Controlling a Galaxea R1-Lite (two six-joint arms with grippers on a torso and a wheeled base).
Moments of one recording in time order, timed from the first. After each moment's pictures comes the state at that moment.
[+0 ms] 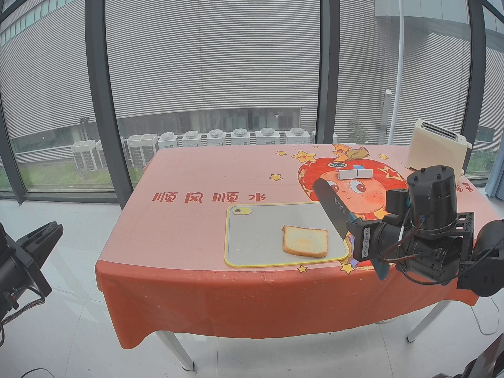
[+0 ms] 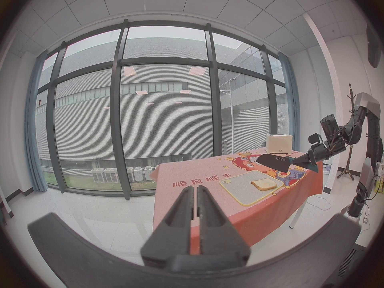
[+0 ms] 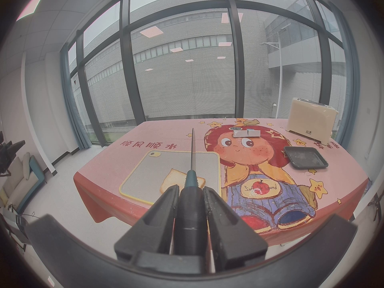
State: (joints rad) left arm -0.04 0.92 -0.32 -0.52 -0.21 0.05; right arm 0.69 1.64 -0.74 -0.39 -0.38 0.30
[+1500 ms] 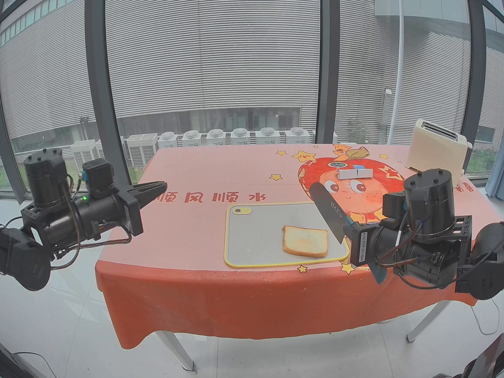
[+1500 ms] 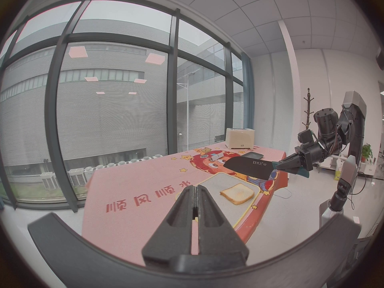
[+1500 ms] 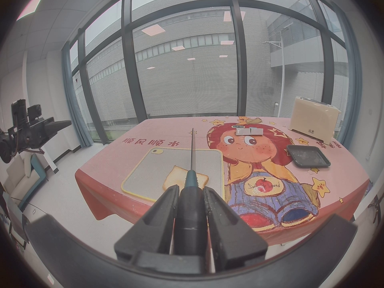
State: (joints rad) left arm -0.23 1.66 -0.66 -0.85 -0.45 0.05; right arm 0.71 1.65 -0.73 -0.39 -0.38 0.31
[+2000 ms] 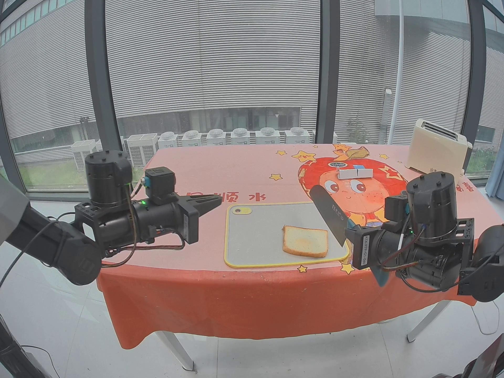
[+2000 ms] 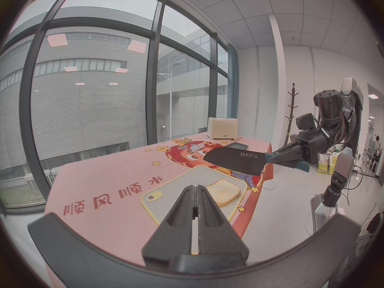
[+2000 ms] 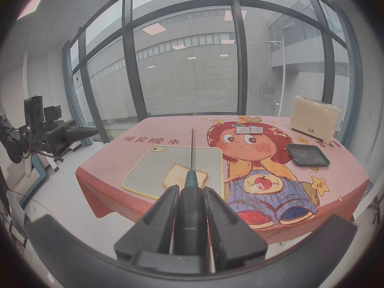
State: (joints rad) left arm -0.40 1.88 -0.81 -0.84 -0.43 0.05; right arm 0.71 1.63 -0.71 -0.39 -0.38 0.30
